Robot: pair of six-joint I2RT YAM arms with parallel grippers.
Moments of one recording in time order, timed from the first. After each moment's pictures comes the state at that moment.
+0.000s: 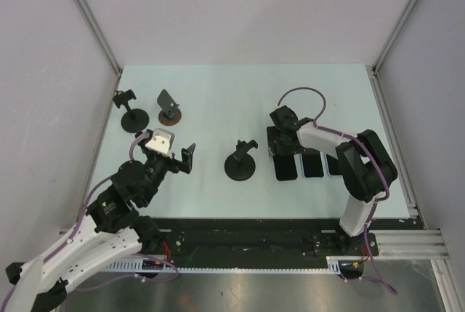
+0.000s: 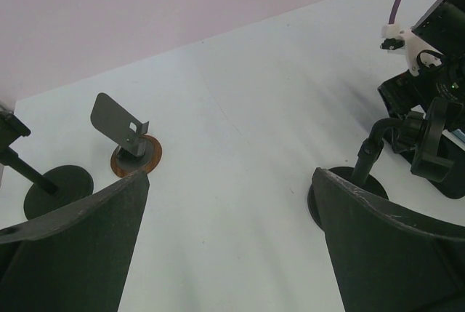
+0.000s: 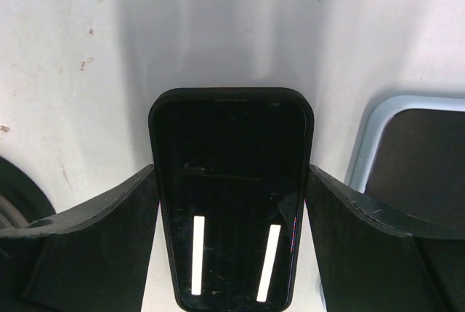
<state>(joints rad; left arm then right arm) -0.85 0.47 0.66 -0.25 -0.50 0.09 0.53 1.80 1.11 -0.46 0.19 0.40</state>
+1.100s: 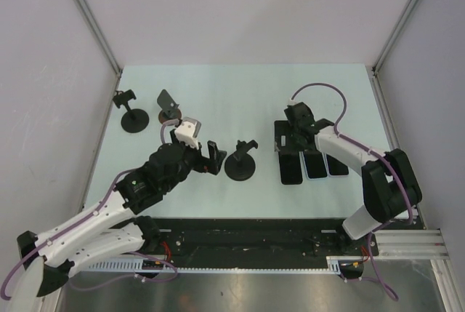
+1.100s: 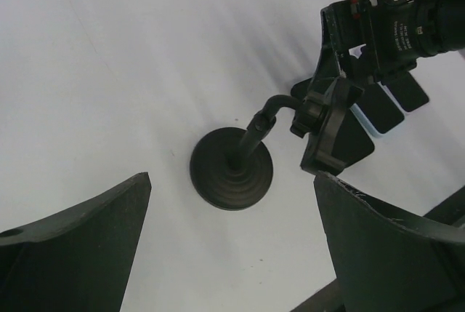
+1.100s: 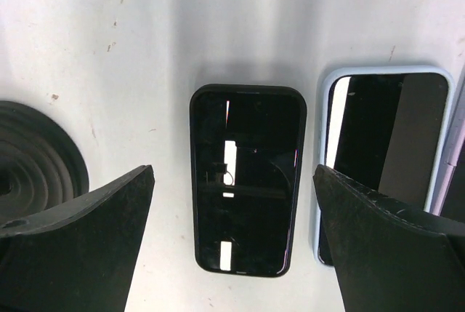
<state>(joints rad) -0.88 0.76 0.71 -0.26 -0.31 -0.31 0.48 1.58 1.04 -0.48 0.15 0.41</state>
